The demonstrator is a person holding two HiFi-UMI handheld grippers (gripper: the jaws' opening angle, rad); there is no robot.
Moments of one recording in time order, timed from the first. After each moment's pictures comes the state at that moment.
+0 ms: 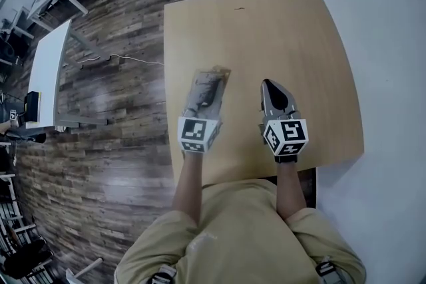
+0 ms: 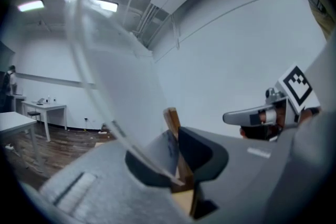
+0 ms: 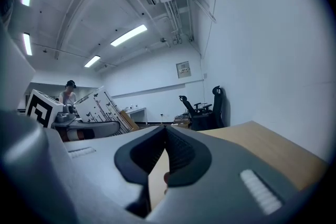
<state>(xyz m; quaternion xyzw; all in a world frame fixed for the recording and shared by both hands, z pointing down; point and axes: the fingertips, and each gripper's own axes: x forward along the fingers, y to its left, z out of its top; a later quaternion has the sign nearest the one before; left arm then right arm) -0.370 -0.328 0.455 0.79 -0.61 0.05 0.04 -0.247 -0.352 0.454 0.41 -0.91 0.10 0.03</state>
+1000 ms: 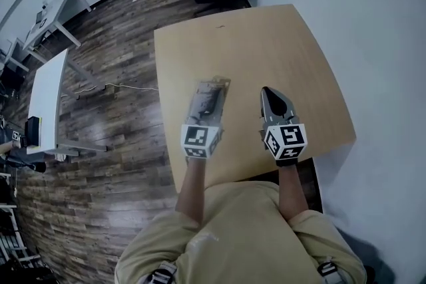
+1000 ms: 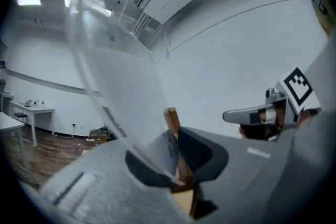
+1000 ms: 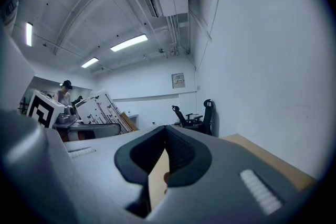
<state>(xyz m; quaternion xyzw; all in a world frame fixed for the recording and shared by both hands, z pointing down) -0.312 -0.273 0.411 0.83 -0.56 0.01 0.00 -0.187 -0.284 0.401 0.45 -0.89 0.05 0.00</state>
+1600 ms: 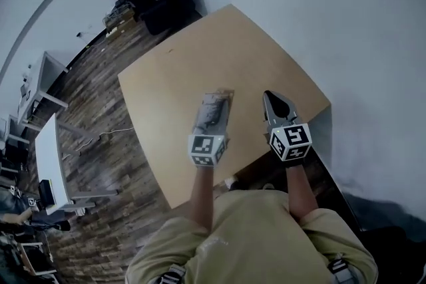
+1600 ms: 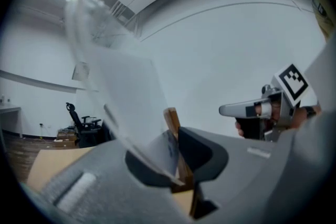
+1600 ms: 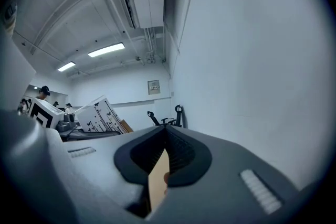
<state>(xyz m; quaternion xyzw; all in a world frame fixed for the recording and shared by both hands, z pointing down) -0.078 -0.247 0.419 0.90 -0.44 0.05 0.00 0.046 -0.231 0.400 0.56 -0.82 0.07 -0.03</state>
